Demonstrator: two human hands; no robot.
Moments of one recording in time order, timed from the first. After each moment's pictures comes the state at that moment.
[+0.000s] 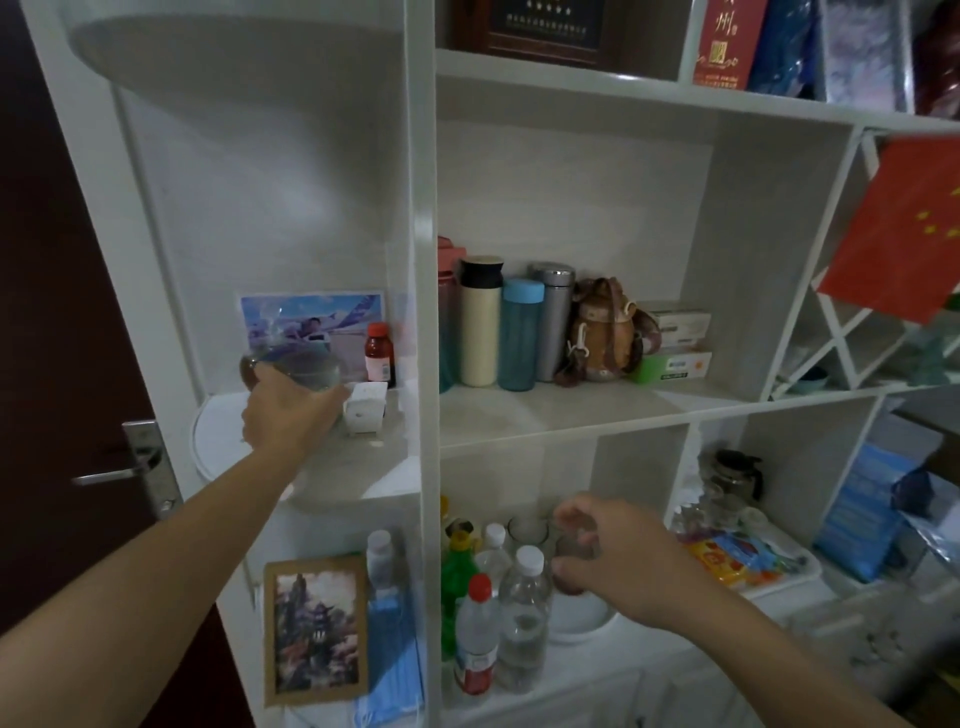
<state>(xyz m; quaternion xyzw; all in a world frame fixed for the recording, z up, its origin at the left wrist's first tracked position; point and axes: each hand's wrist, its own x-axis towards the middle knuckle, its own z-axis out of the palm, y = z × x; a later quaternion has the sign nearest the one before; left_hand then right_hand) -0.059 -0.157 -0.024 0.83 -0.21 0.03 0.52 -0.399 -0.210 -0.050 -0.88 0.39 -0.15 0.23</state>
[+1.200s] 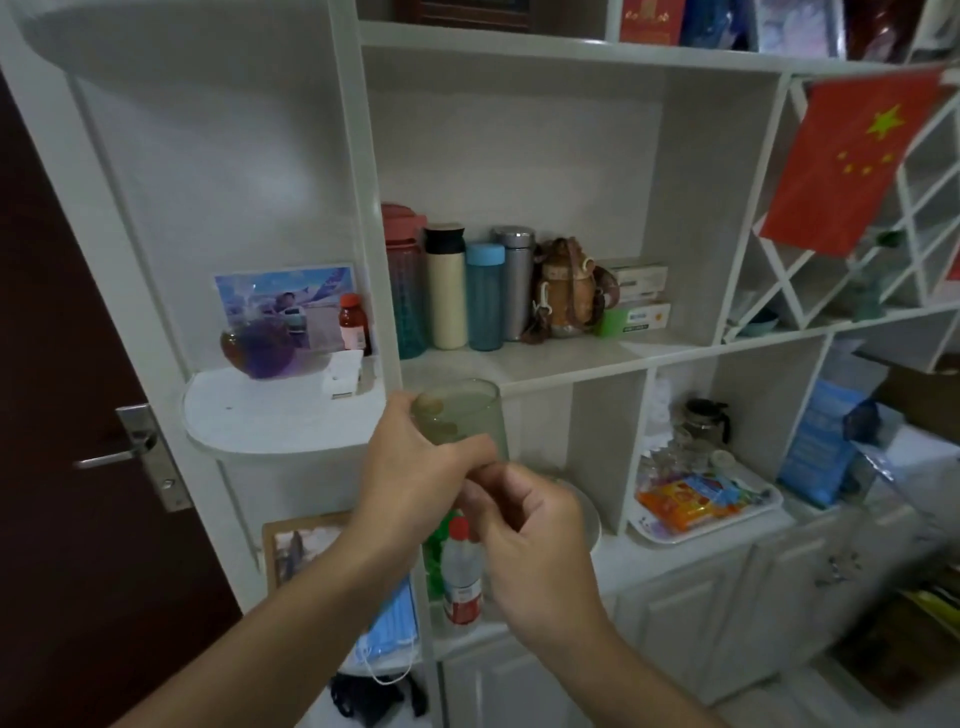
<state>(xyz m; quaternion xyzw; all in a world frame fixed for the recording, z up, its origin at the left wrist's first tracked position) -0.289 -0.070 -0.017 0.66 -0.38 -0.20 0.62 -0.394 -0.095 -0.059 -0.65 0.22 -0.48 0.55</state>
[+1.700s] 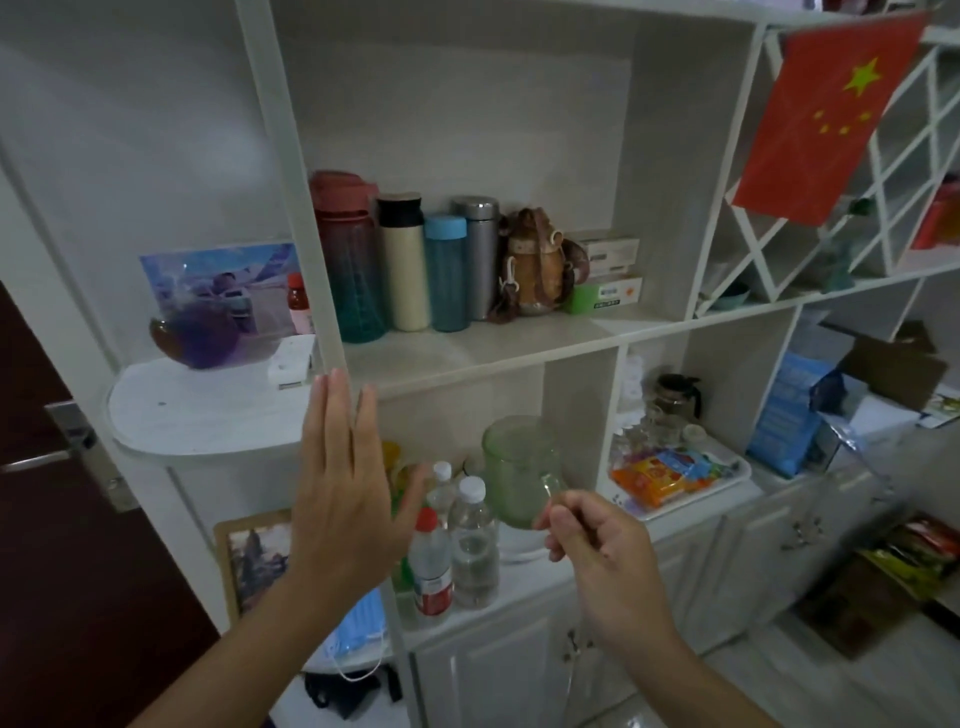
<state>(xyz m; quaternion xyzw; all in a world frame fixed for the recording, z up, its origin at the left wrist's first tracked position) -0.247 -0.106 -0.099 0.70 -0.56 0.32 0.31 -0.460 -0.167 -0.131 -0.65 0.33 -0.49 0.48</state>
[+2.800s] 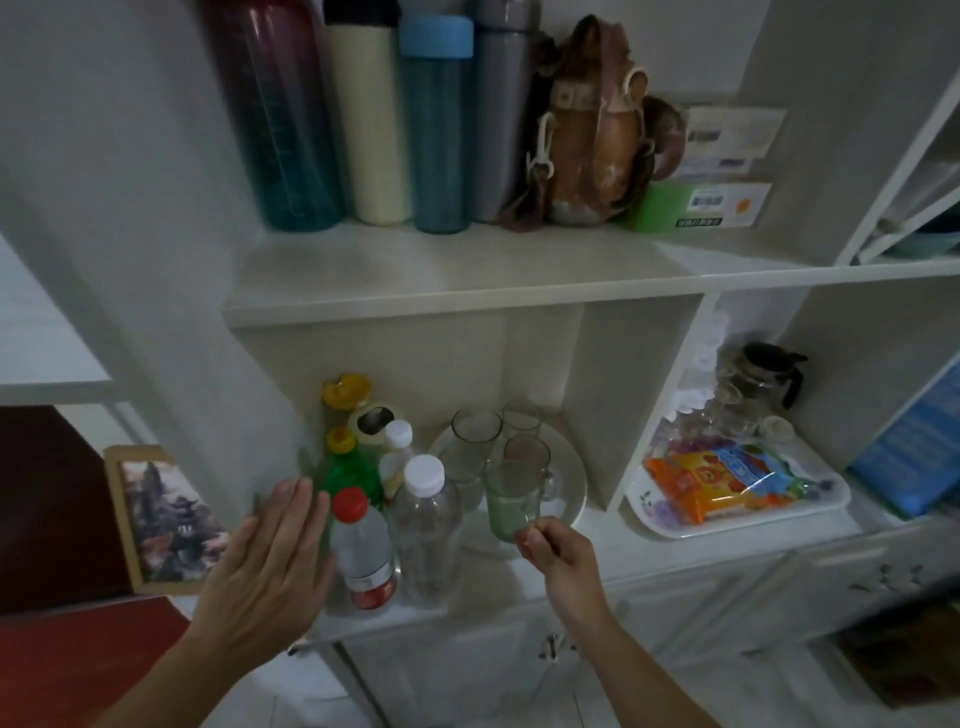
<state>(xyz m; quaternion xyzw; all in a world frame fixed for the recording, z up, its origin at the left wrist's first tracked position) -0.185 -0.177 -0.322 0.67 -0.57 0.48 0.02 -0.419 -0.393 -0.387 -0.64 0.36 -0.33 0.59</state>
